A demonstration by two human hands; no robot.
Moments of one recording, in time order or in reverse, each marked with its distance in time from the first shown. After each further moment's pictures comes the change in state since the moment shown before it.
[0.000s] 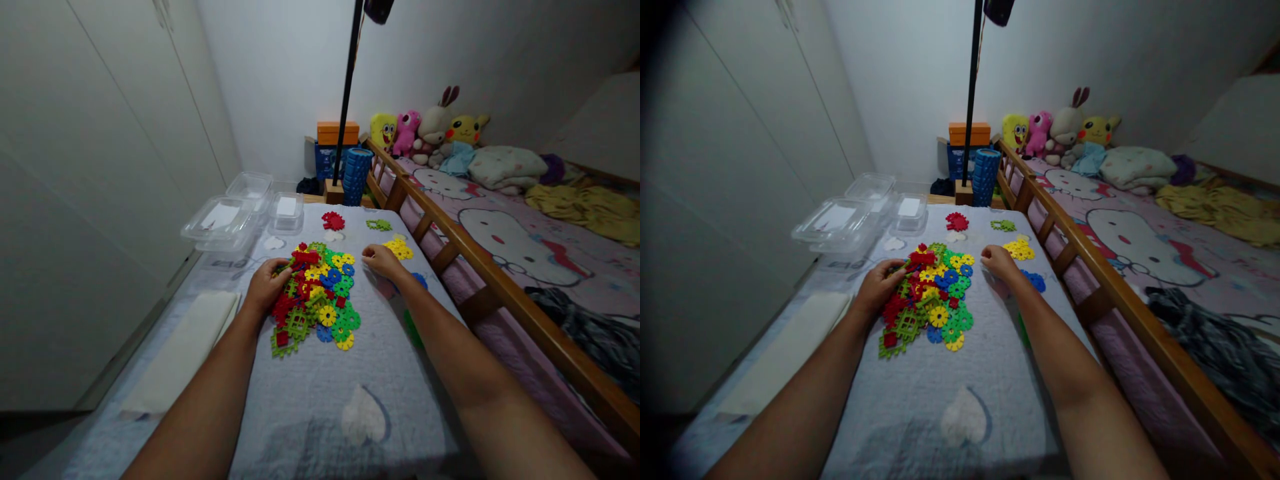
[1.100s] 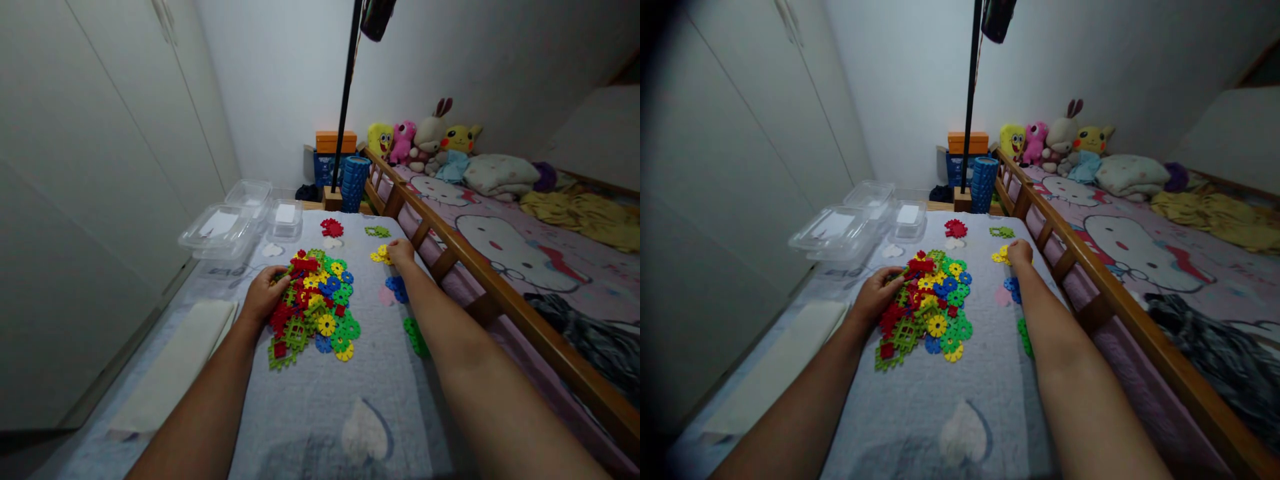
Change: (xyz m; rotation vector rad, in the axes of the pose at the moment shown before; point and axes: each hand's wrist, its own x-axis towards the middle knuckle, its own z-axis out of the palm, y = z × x) left_hand 0.000 -0.002 0.000 0.017 -0.015 0.020; right_hand 0.048 0.060 -0.010 0.220 0.421 0.533
